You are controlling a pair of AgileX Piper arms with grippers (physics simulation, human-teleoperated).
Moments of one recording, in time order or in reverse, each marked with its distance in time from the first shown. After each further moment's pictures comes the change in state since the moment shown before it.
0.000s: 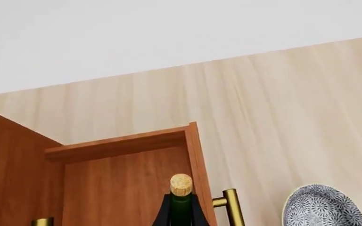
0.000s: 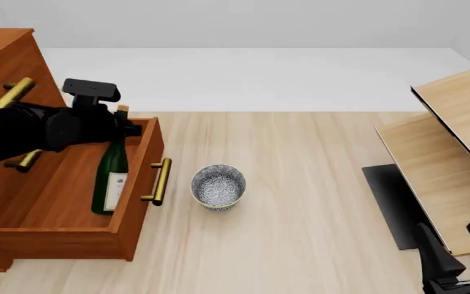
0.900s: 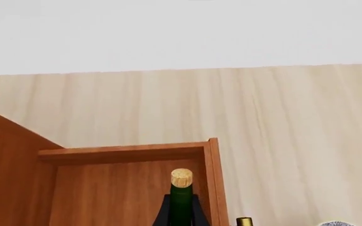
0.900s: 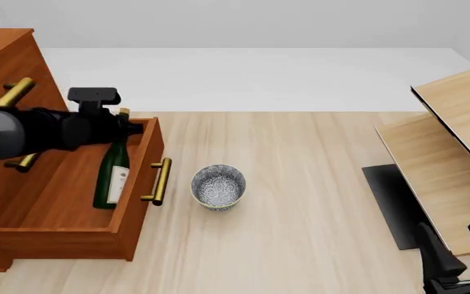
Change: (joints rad) left arm 0.048 0.155 -0.059 -0.090 -0.042; right arm -0.009 0.000 0.000 -0.002 0.005
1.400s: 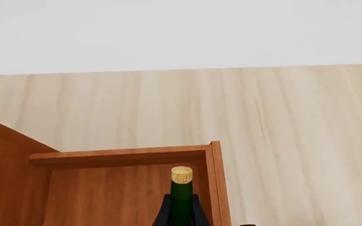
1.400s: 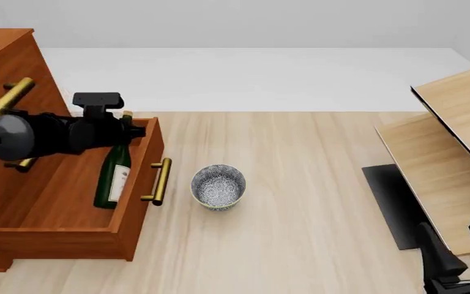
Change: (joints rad) left arm 0.001 0.049 0.000 -0.054 0.012; right arm -0.006 0.000 0.000 -0.002 0.004
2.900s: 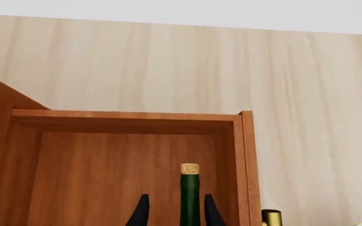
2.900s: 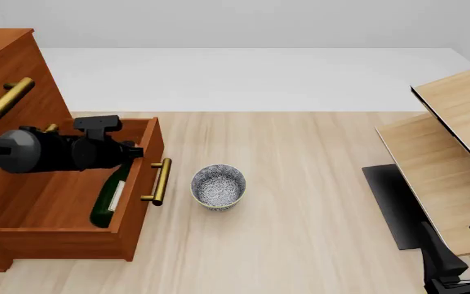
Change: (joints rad) left arm 0.025 0.058 0.082 -0.013 0.028; right arm -0.003 0.000 0.000 -0.001 0.004
